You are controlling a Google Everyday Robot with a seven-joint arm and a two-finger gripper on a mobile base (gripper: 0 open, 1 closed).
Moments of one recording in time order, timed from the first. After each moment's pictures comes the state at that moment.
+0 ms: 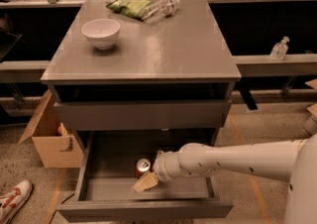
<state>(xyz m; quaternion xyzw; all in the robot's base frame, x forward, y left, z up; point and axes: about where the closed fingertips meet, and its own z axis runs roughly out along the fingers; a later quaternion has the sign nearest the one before) 0.511 0.043 0.462 -0.43 0.82 0.25 0.28</state>
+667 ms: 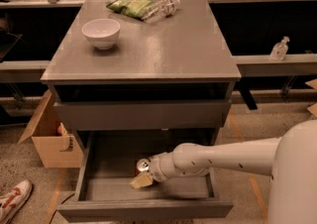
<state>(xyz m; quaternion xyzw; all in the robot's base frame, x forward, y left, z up) 0.517 0.061 0.441 -0.43 0.82 0.26 0.27</state>
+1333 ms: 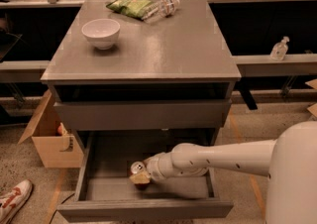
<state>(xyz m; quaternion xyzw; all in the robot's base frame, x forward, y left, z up) 0.518 0.072 0.432 -0.43 0.81 0.28 0.27</state>
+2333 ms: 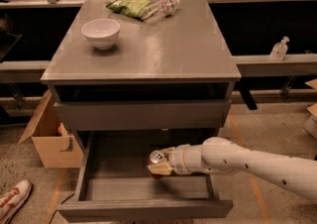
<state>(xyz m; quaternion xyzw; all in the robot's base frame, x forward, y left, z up) 0.521 -0.003 0.514 -0.41 0.81 0.28 0.33</state>
